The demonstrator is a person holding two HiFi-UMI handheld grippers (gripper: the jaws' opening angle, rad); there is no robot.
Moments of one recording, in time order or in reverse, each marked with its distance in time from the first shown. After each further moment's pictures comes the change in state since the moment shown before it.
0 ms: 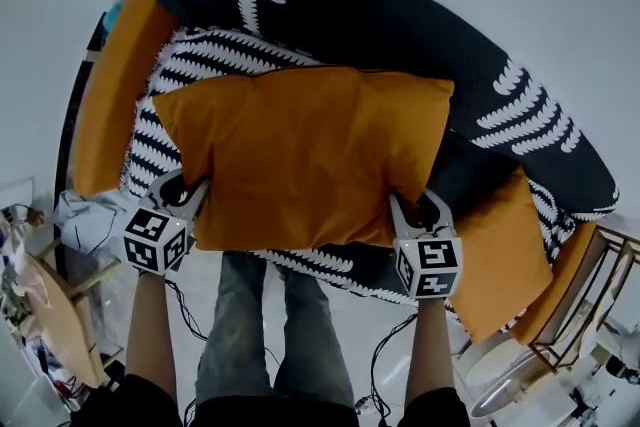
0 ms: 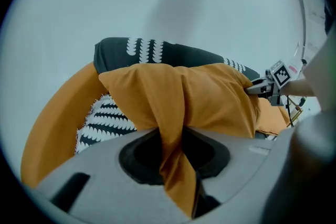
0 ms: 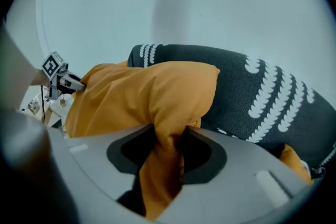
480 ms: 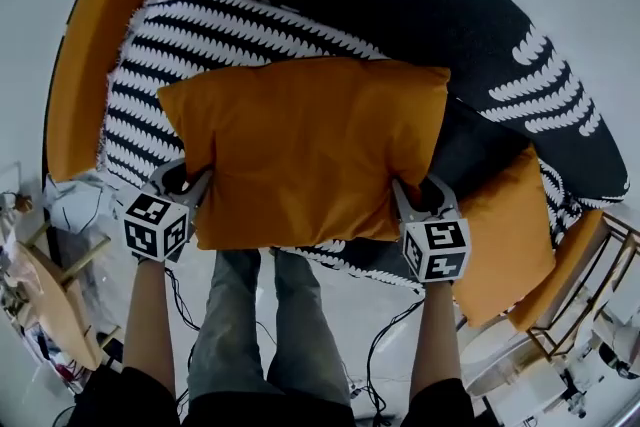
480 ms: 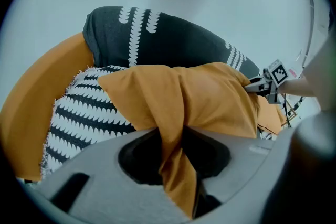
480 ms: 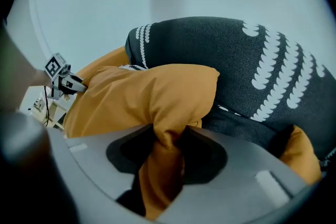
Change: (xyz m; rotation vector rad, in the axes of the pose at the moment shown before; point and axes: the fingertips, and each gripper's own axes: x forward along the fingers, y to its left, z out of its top) left arm 0.058 -0.038 -0.066 -0.075 0.135 -0.067; right arm 0.023 -0.032 -0.076 0.028 0.128 0.052
